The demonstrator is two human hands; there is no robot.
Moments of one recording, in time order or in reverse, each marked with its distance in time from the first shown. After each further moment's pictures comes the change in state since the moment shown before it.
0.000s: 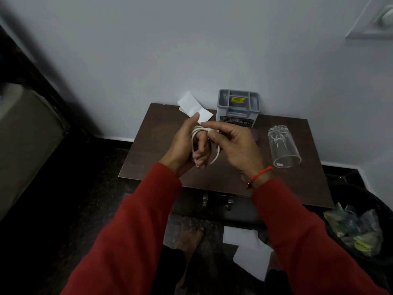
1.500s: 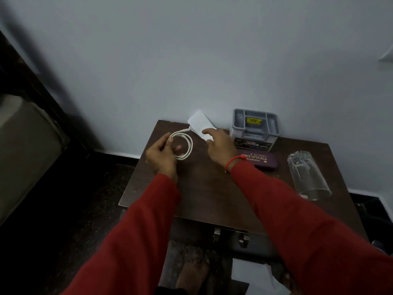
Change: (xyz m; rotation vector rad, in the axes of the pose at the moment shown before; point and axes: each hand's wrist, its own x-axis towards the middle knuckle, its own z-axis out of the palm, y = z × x) left_hand 0.073 -0.027 -0.127 0.008 1.046 0.345; right_hand 0.133 0.099 0.045 -0.714 -0.038 0.092
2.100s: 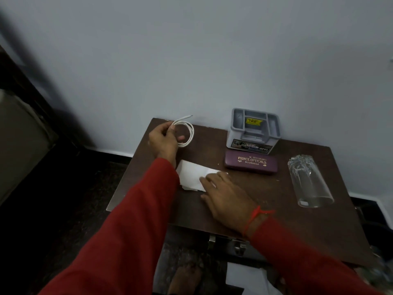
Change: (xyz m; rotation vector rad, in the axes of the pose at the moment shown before) left_hand 0.042 -0.005 0.037 0.180 -0.040 0.060; right_hand -0.107 0.033 0.003 -0.608 -0.146 -0.447
